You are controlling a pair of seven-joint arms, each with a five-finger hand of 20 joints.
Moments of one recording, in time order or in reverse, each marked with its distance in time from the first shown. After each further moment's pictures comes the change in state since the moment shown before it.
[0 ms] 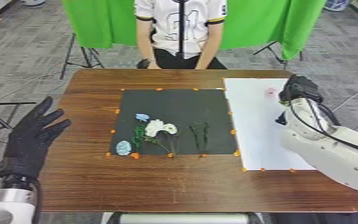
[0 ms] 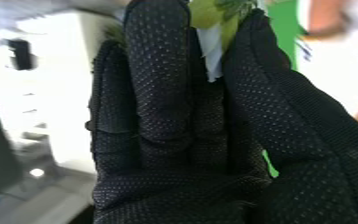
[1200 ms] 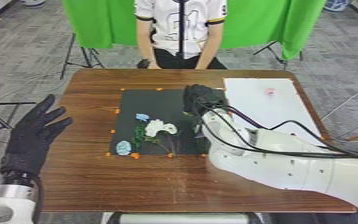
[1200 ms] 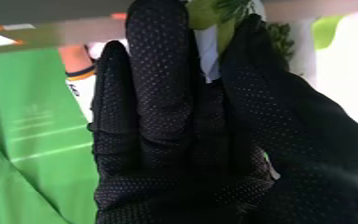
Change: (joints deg) left arm -1.9 -0.6 0.0 0.5 1.1 -1.2 -2.5; right arm 11.8 -19.2 -21.0 -5.6 1.1 -2.3 -9.5
